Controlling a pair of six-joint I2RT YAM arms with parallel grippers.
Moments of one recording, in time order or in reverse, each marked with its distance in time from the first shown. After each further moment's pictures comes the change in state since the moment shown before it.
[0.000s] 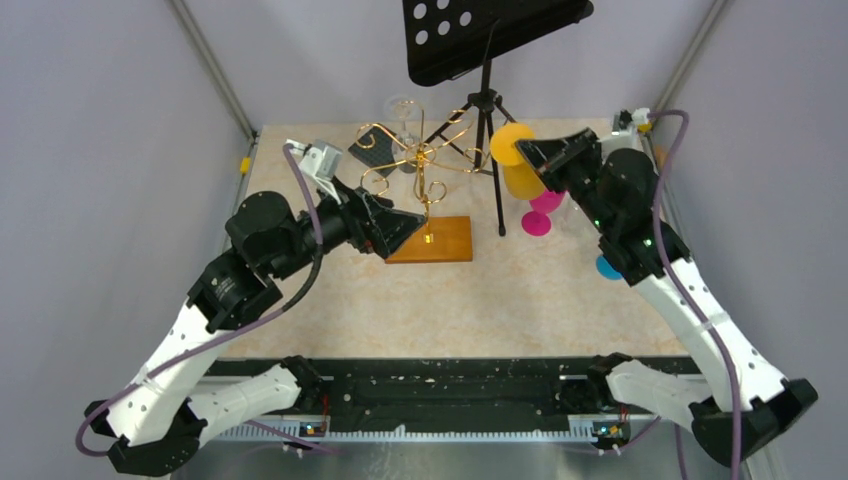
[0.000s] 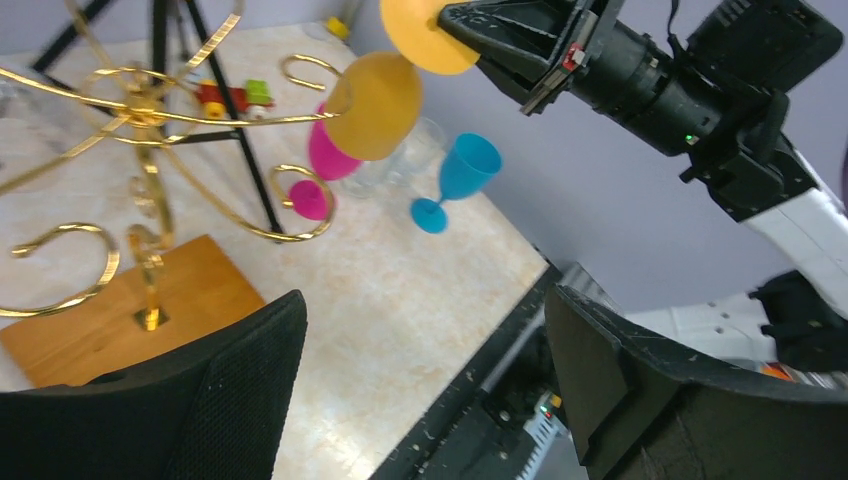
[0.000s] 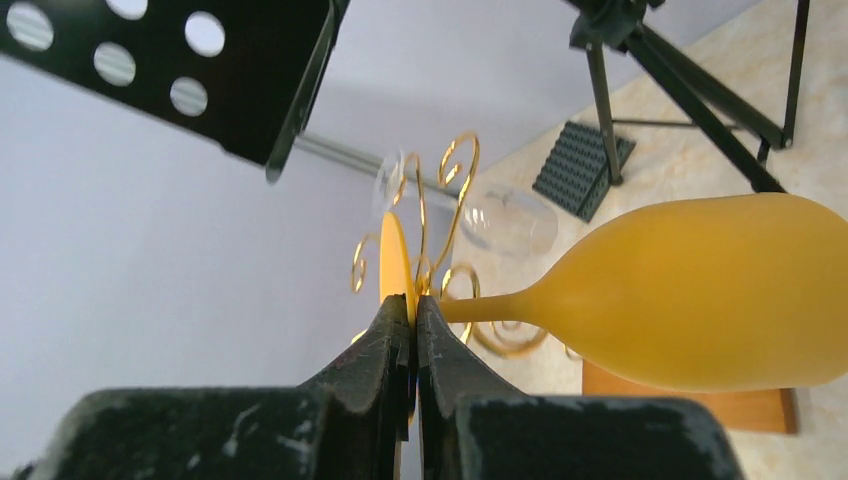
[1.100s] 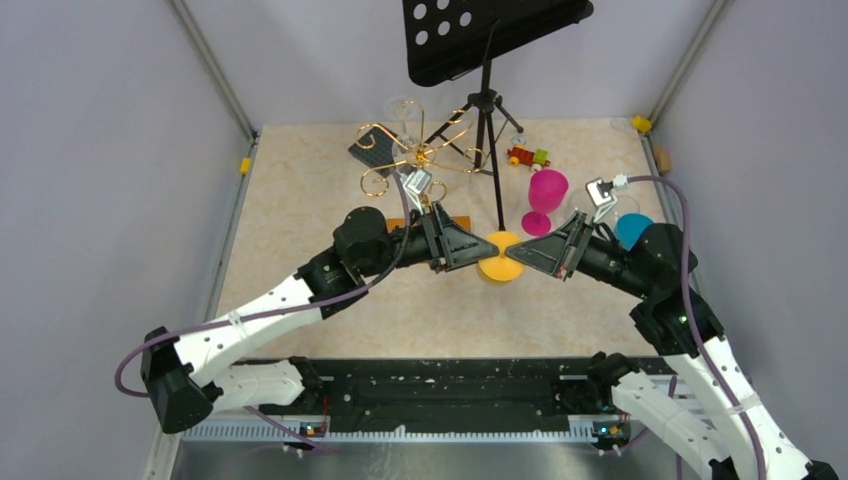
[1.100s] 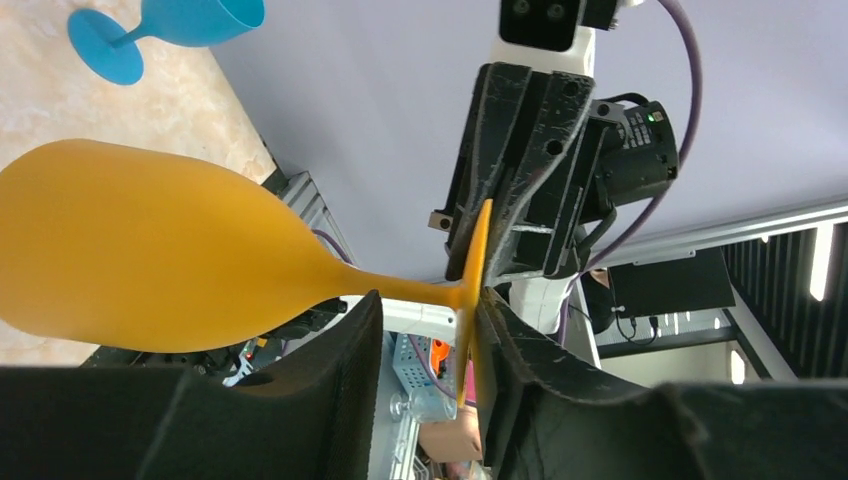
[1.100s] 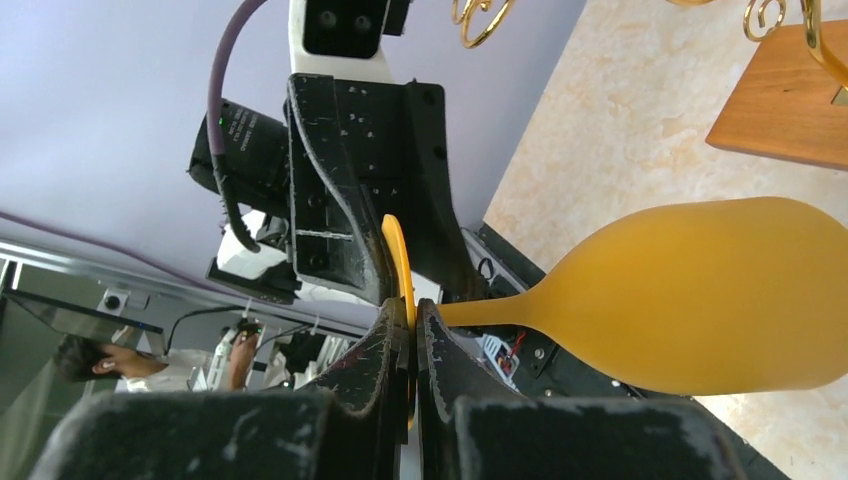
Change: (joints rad) left arm -0.163 0.240 -0.341 0.635 0.263 -0.724; right arm 0.000 -0.444 -0.320 -0.132 -0.673 0.006
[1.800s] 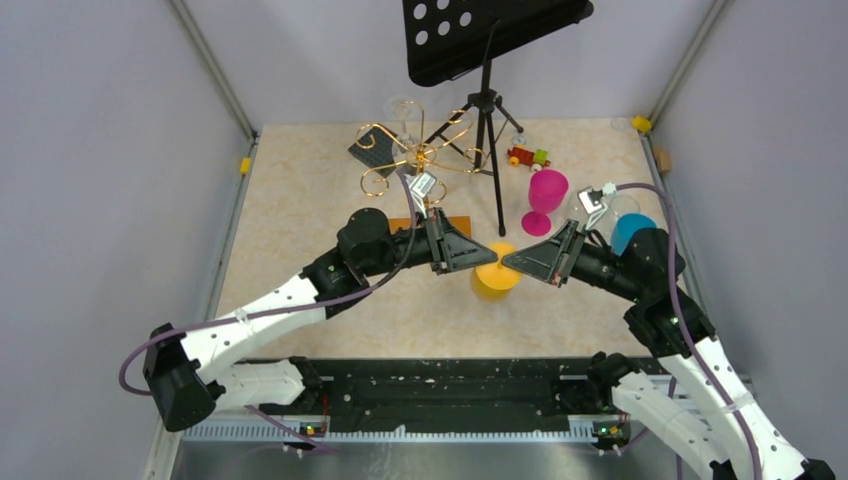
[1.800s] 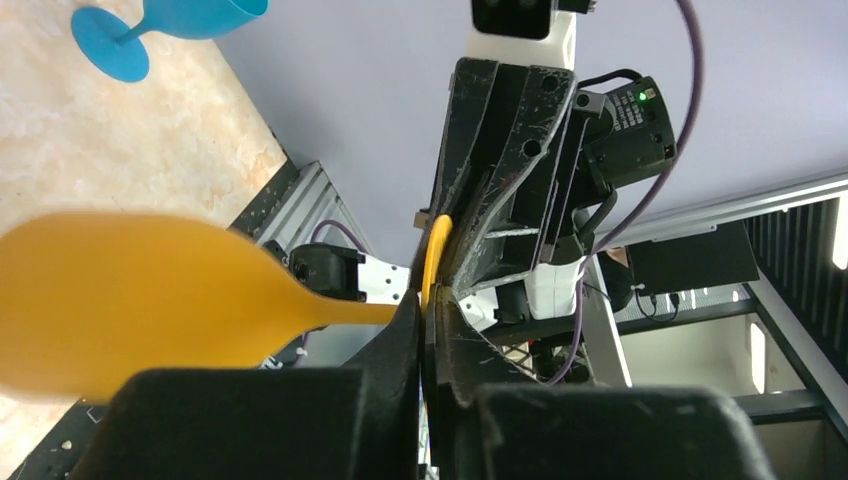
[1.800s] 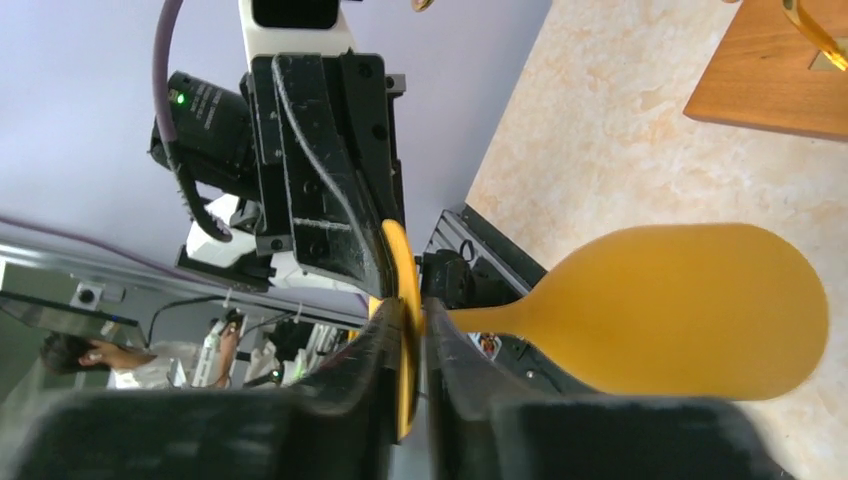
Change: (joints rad) left arm 0.004 0.015 -0.035 0.065 0.059 0.031; right arm 0.000 -0.019 -0.076 0.011 -0.015 -0.015
